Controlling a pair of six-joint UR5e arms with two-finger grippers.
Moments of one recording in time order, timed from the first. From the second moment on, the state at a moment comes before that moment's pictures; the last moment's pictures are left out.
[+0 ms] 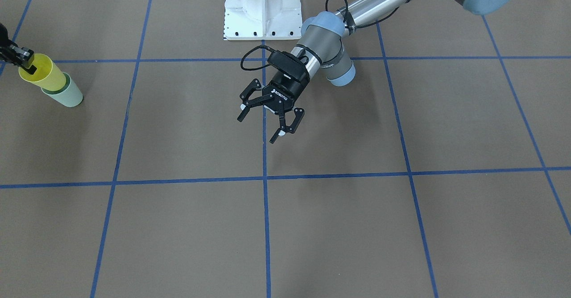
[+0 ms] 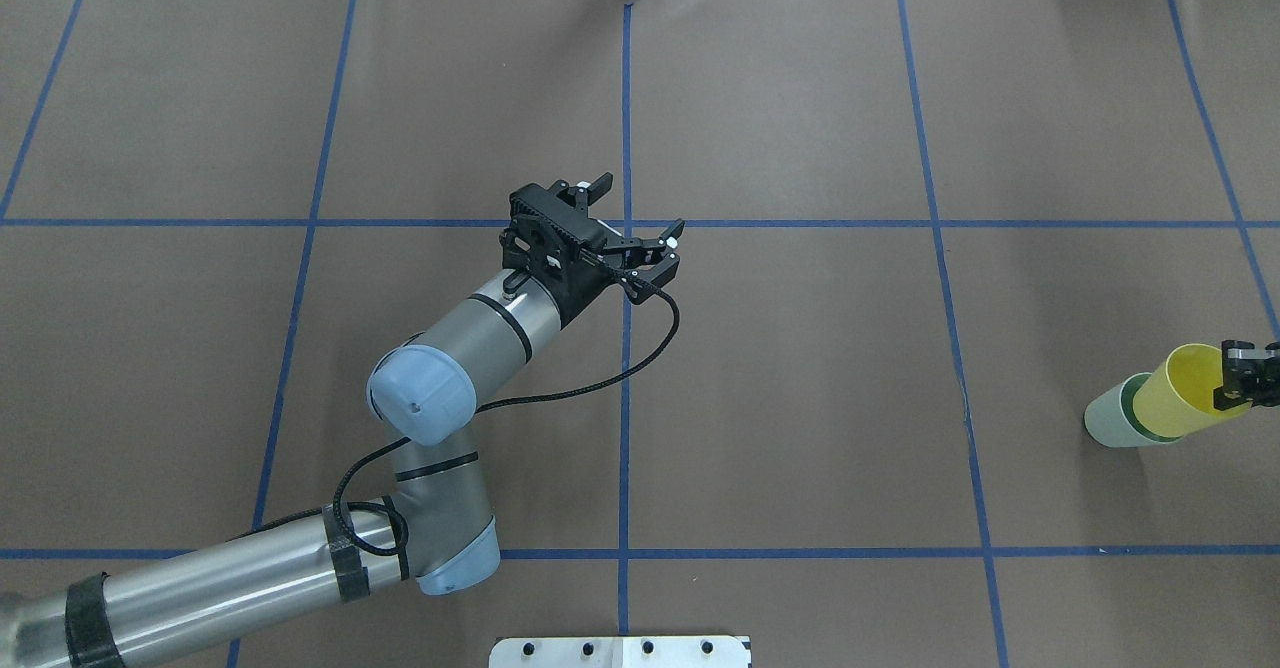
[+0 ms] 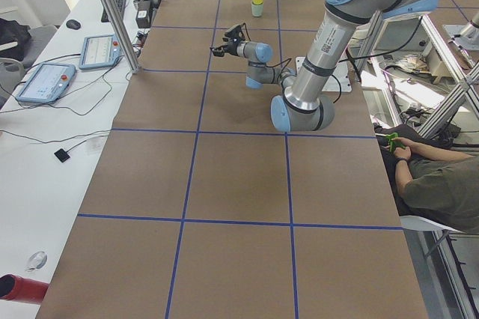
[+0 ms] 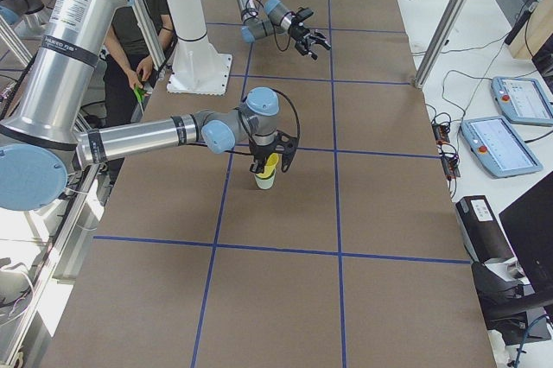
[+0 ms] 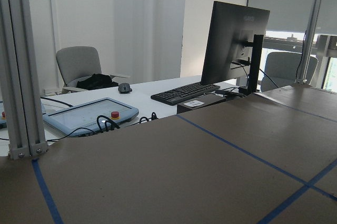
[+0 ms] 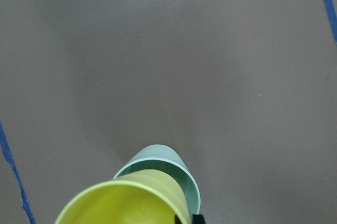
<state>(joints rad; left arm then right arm) -0.38 -2.29 -1.24 -3.01 -1.08 -0.53 0.99 -1.93 2.09 -1.27 2.22 1.04</state>
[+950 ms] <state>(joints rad) -0.46 -2.25 -1.16 -2.98 -1.07 -0.55 0.98 -1.86 2.06 -1.22 2.21 1.05</state>
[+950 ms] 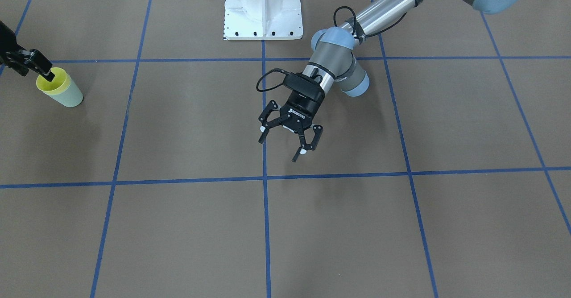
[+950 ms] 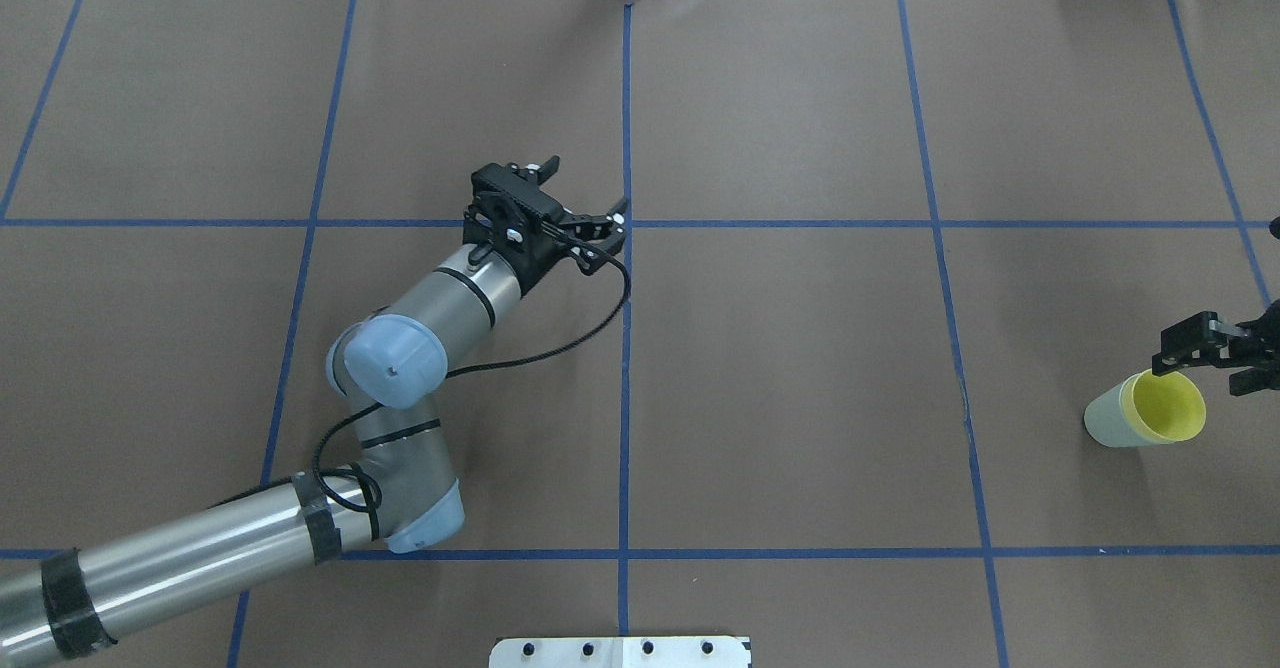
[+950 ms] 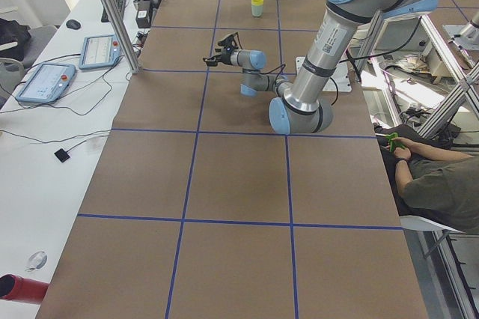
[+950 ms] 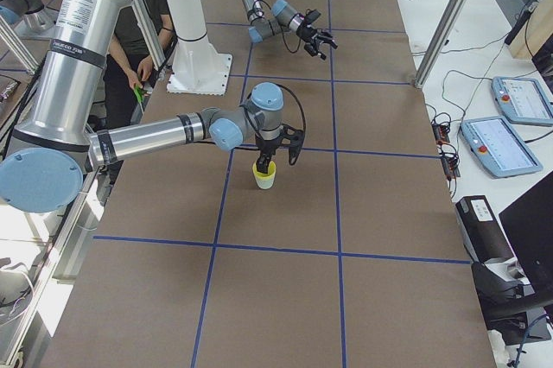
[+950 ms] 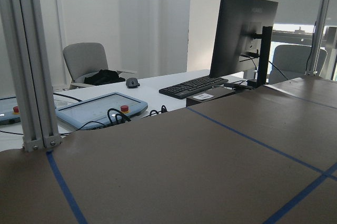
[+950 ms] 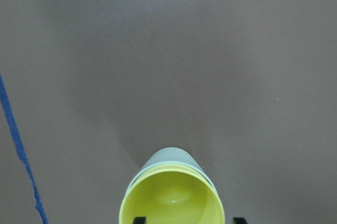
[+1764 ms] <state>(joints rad) -0.85 -2.20 -1.15 -2.32 -1.41 -0.67 1.09 -1.70 1.91 -1.15 2.16 0.99</state>
